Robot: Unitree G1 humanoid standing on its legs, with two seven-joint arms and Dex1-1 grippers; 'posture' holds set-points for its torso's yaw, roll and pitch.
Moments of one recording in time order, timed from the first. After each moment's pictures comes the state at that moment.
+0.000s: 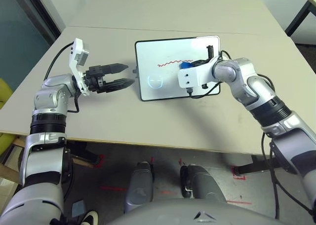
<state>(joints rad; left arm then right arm) -0.66 0.67 0.12 0.49 -0.43 0.35 -1.38 -0.86 -0.56 0.47 0.25 -0.73 0.14 0.80</state>
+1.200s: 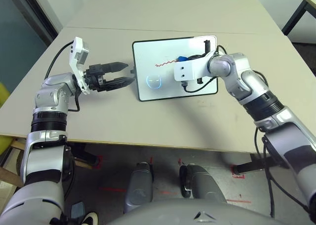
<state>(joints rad) -0.68 0.67 0.11 0.53 -0.43 0.34 -1.38 -0.93 -0.40 0.50 0.29 -0.73 0.16 0.79</state>
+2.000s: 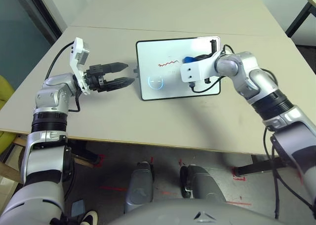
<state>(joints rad) -0.68 0.67 0.11 0.53 -0.43 0.34 -1.38 -0.89 -0.57 0.48 0.29 -0.73 0.11 0.79</state>
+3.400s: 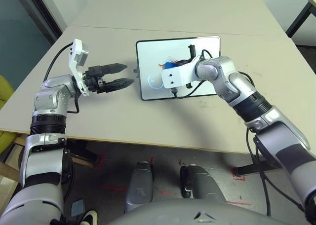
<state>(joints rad) -0.65 0.67 0.12 0.49 -0.44 0.35 -1.36 -0.94 -0.40 0.52 0.32 -0.73 0.11 0.78</state>
